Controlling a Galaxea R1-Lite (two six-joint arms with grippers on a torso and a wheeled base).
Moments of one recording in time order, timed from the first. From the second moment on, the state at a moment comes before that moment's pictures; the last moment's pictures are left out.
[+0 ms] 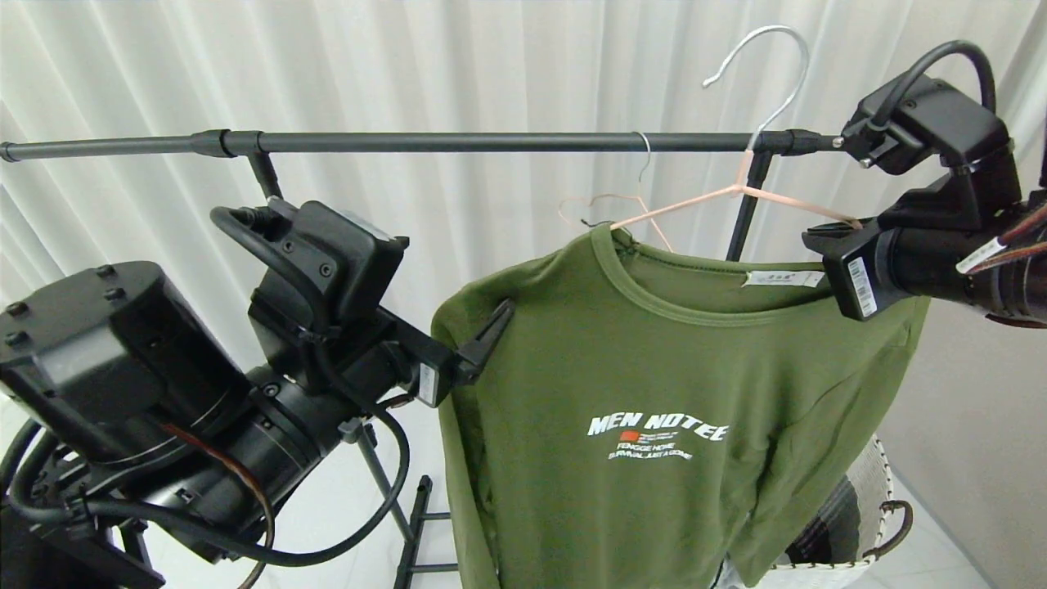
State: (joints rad) left arm -0.67 1.53 -0.56 -1.10 0.17 0.46; right arm 0.69 1.42 -1.20 0.03 -0.40 -0.32
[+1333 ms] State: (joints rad) left arm -0.42 1.52 -0.49 -1.11 0.11 0.59; right arm 0.52 1.34 -1.12 -0.01 -0.56 -0.32
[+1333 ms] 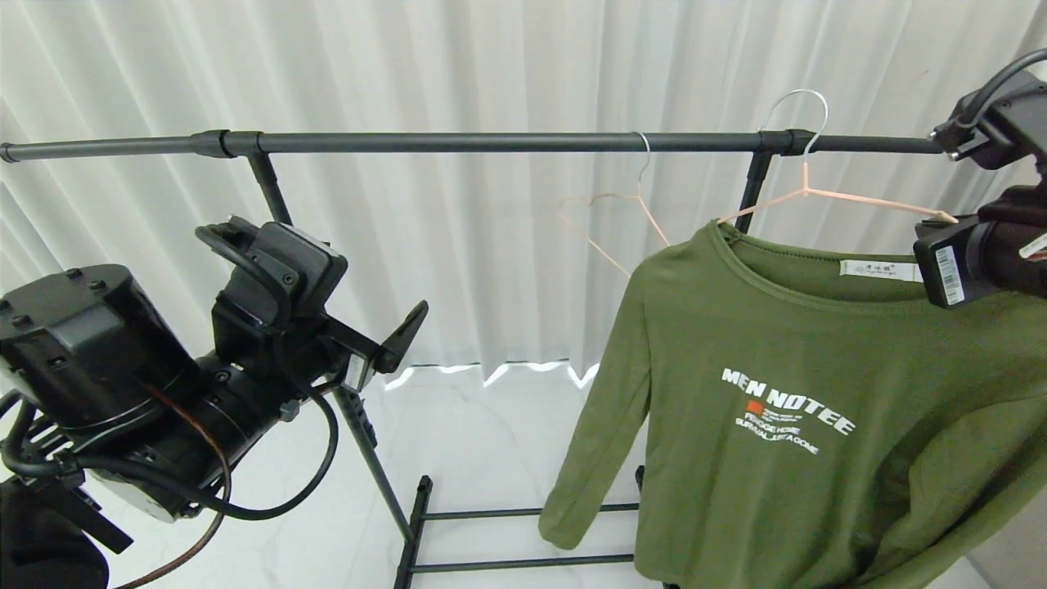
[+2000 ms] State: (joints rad) left arm -0.41 1.50 -0.48 -1.11 0.11 0.60; right arm 0.52 1.34 -1.11 -0.02 -0.56 -0.32
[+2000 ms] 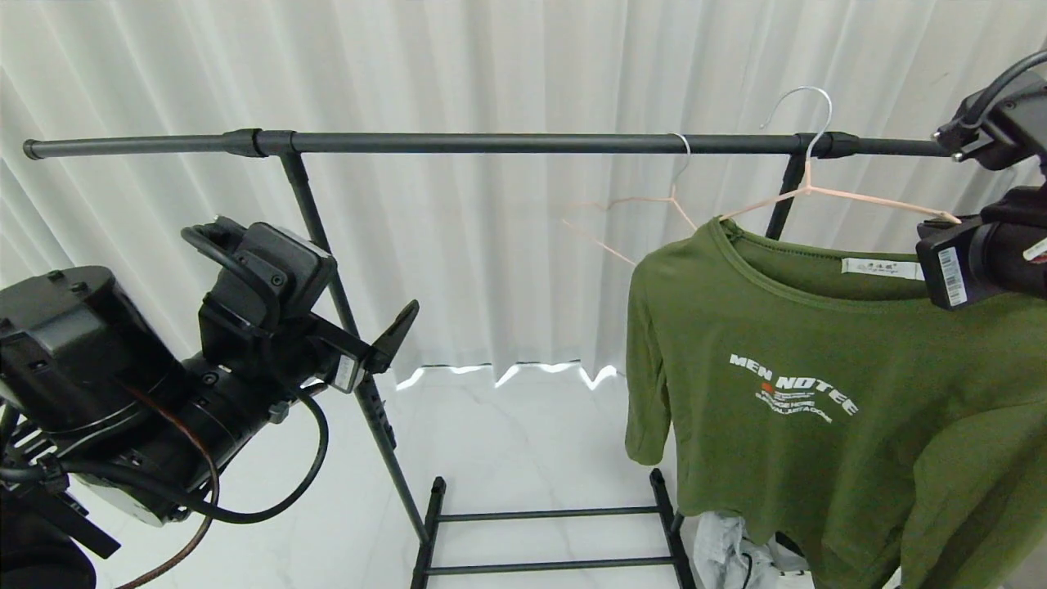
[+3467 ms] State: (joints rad) left arm -0.46 1.51 -0.48 -1.14 0.11 0.60; right arm 0.56 1.44 -1.16 -0.10 -0.56 -0.32
